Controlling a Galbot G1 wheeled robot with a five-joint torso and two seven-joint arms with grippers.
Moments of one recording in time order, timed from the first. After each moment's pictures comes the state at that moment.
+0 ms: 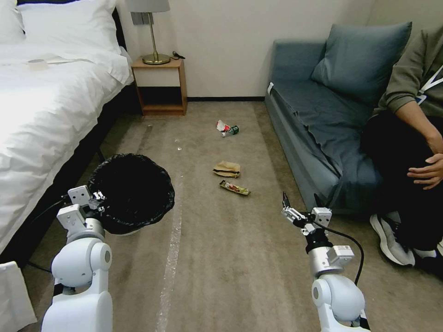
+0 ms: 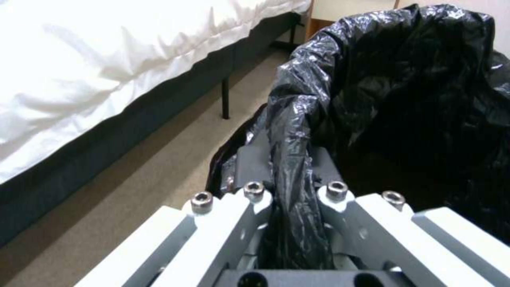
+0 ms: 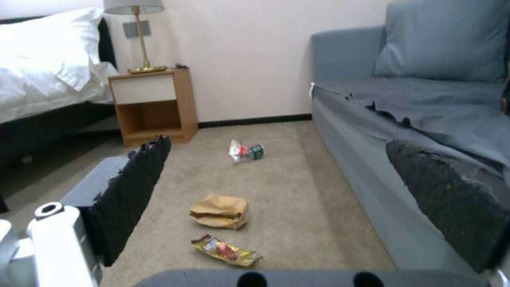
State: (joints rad) left arm 1.20 -1.48 -0.79 -2.05 -0.21 0.53 -0.24; right arm -1.40 1.58 0.64 1.95 0.13 0.05 -0.17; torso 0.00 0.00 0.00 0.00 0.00
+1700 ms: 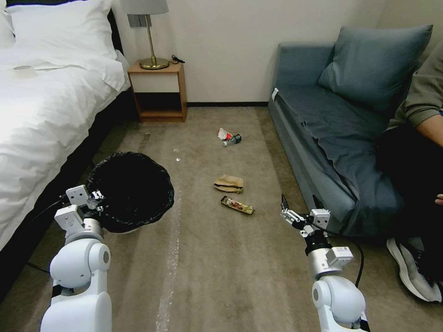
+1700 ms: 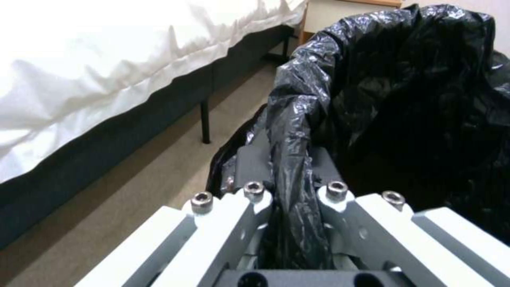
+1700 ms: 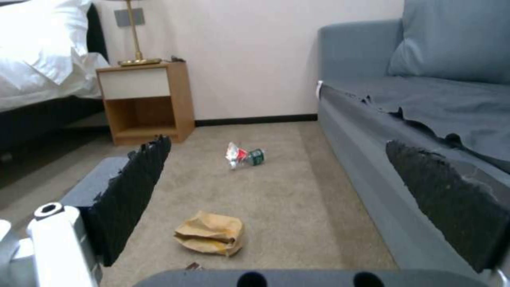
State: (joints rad) left arm 1.20 -1.49 -0.80 -2.05 -0.21 0.51 -0.23; right arm -1.41 1.59 0.64 1.94 0.10 0.04 -0.19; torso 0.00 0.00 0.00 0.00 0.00
